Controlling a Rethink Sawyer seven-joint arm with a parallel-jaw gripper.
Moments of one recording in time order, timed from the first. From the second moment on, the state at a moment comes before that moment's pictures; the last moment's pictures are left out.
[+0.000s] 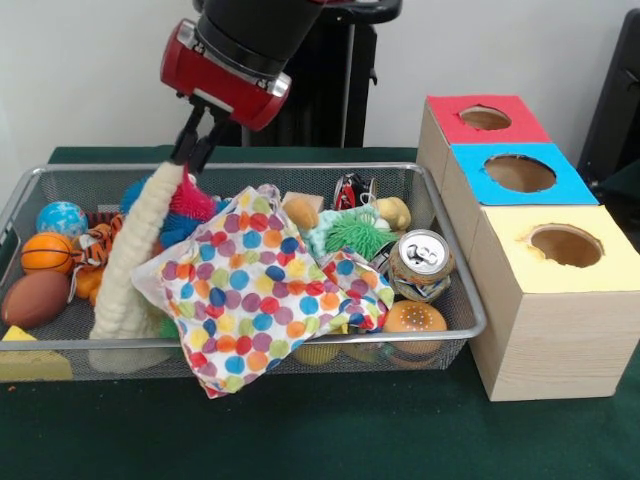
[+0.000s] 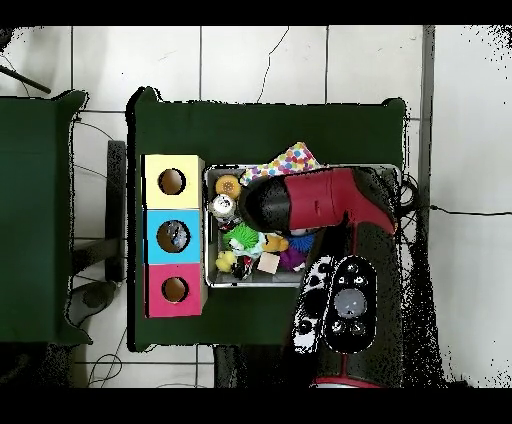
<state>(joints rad) -0.15 -0.63 -0.15 1.34 -0.52 0.82 1.93</state>
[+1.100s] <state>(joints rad) 0.03 -0.55 -0.33 1.32 -0.49 0.79 2.12</state>
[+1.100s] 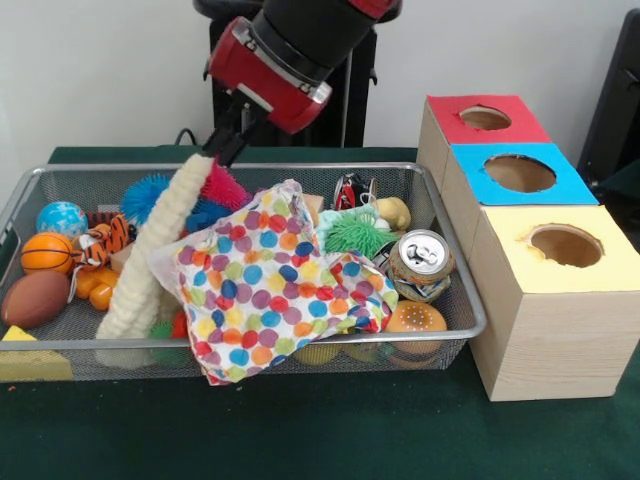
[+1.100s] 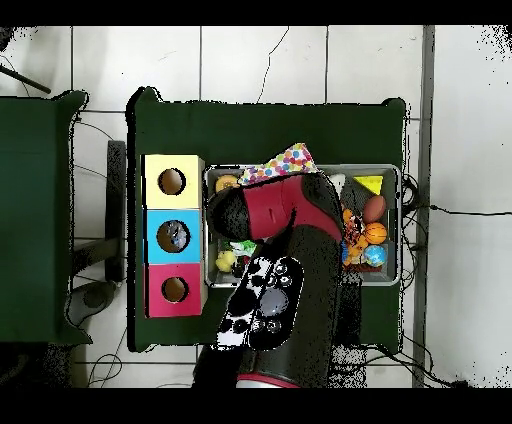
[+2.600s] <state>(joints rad) 0.17 -0.43 -0.55 1.33 -0.44 0.68 2.14</state>
